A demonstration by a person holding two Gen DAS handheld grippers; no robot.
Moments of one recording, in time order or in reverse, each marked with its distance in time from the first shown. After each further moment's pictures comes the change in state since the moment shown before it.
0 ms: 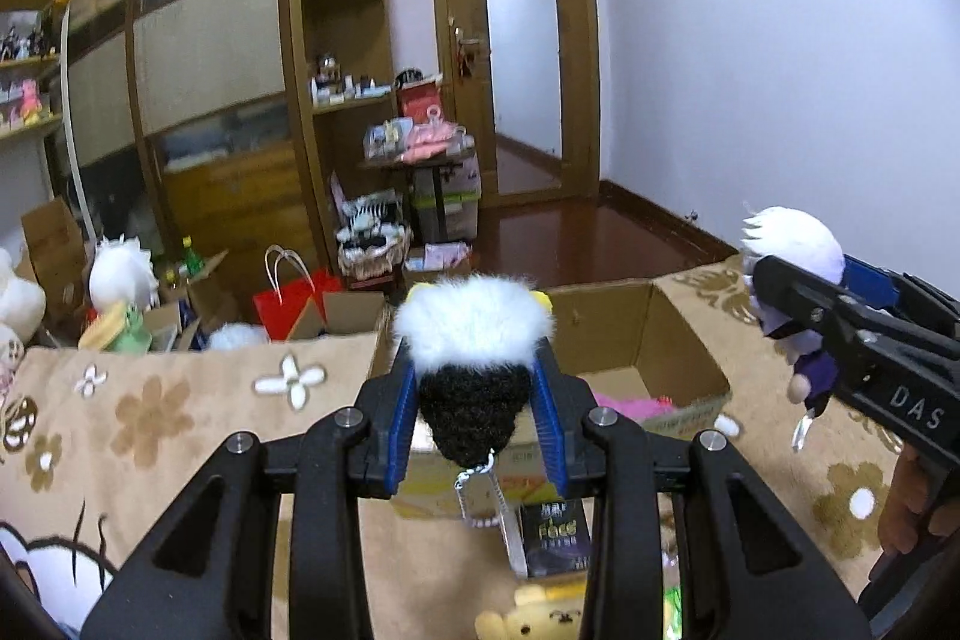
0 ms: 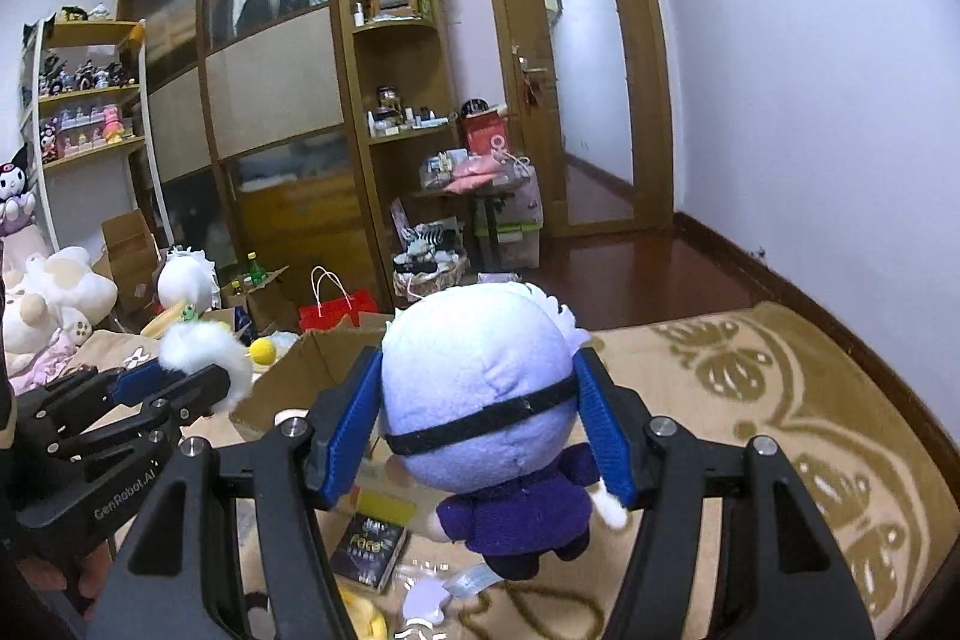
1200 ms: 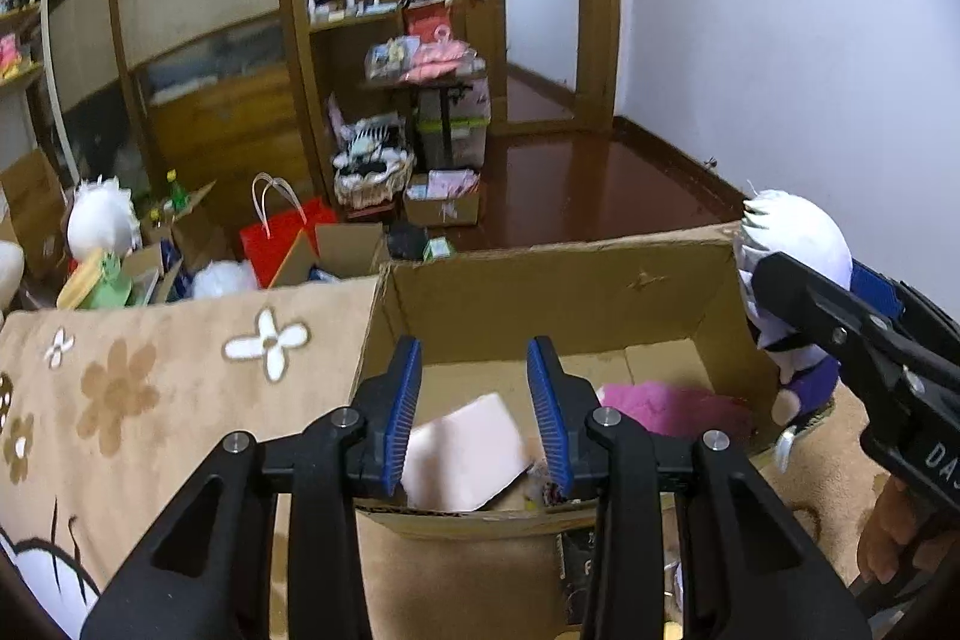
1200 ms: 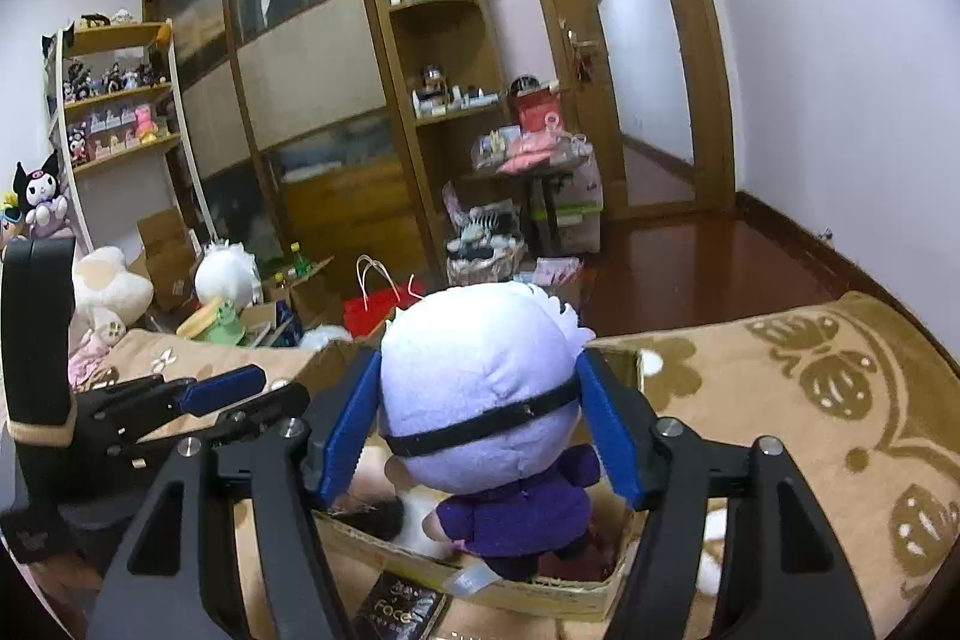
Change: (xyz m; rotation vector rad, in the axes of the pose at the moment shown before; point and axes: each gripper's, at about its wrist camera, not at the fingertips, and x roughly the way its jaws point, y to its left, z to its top) left arm 0.100 0.027 -0.007 -0.048 0.214 -0.002; right arm 0.090 0.005 -0.010 0.039 0.072 0.156
